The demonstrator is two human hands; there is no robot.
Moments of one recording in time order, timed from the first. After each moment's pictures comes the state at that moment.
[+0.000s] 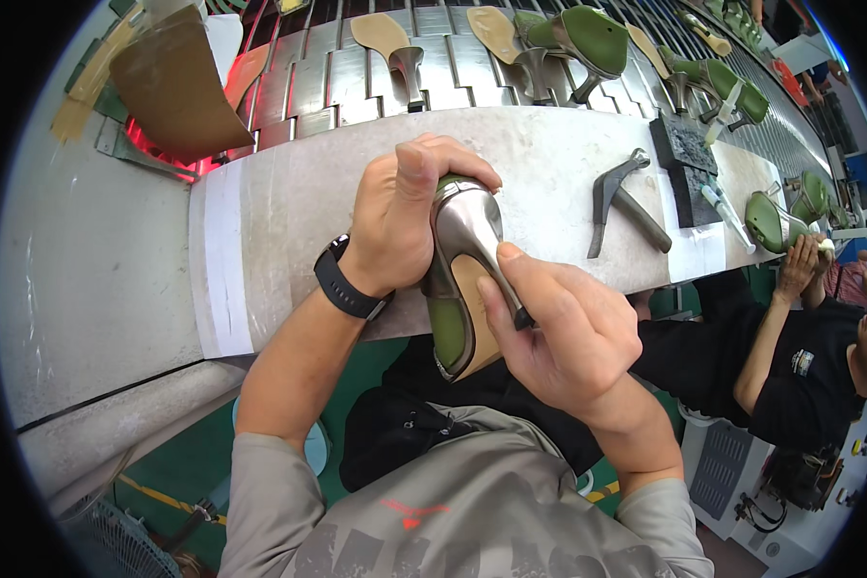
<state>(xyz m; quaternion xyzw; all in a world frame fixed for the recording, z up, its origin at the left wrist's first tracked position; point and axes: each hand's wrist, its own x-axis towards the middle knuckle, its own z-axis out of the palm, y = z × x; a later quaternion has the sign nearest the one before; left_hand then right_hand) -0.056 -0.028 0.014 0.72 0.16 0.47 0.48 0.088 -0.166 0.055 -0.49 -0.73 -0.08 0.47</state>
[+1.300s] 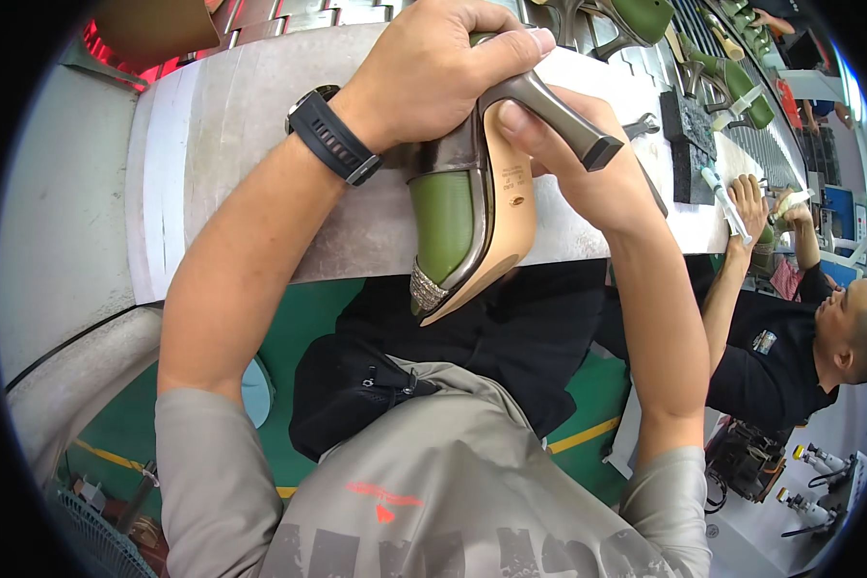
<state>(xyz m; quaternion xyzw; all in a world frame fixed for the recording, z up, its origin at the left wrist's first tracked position) -0.047 -0.003 0.022 0.67 0.25 0.39 0.58 0.130 -0.092 0.048 -0.60 -0.59 0.44 0.31</state>
